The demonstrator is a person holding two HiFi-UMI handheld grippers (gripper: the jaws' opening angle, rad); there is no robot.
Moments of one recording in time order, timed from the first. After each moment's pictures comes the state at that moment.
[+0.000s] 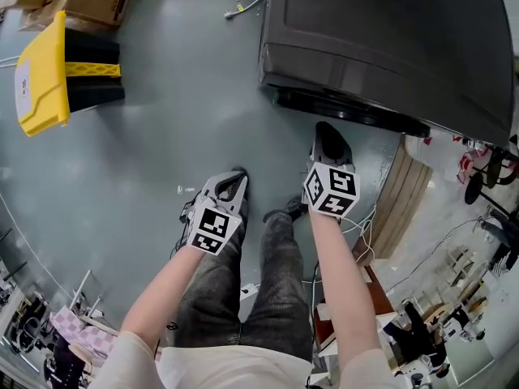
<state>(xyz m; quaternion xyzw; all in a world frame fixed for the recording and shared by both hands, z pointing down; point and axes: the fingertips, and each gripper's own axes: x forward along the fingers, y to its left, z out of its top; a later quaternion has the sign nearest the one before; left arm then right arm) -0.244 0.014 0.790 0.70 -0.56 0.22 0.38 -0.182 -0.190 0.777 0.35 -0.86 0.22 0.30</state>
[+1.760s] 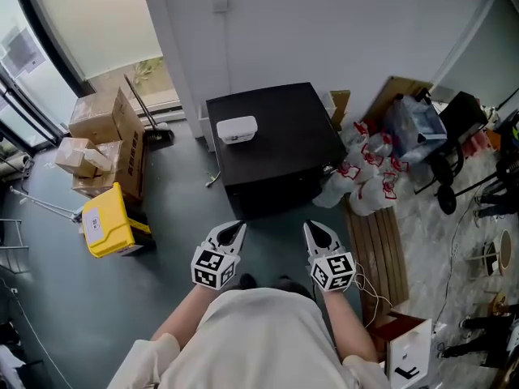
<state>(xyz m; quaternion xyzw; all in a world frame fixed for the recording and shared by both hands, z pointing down) -0.186 0.001 0.255 0.81 -0.55 0.08 0.18 -0.020 -0.047 0.245 0.37 -0.92 0.12 0.10</state>
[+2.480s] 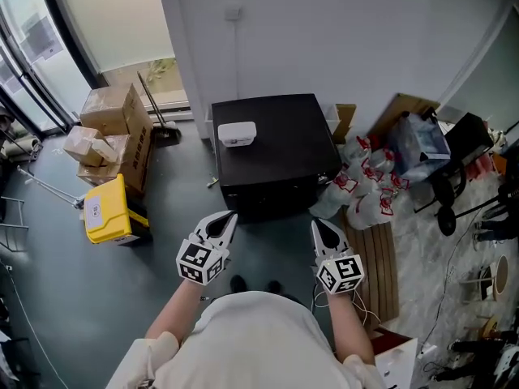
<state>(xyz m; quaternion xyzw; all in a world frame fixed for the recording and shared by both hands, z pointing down) -0.166 -0.006 0.172 0.80 -0.58 0.05 0.12 0.034 -0.065 0.173 0.34 -0.93 0.08 0.06</state>
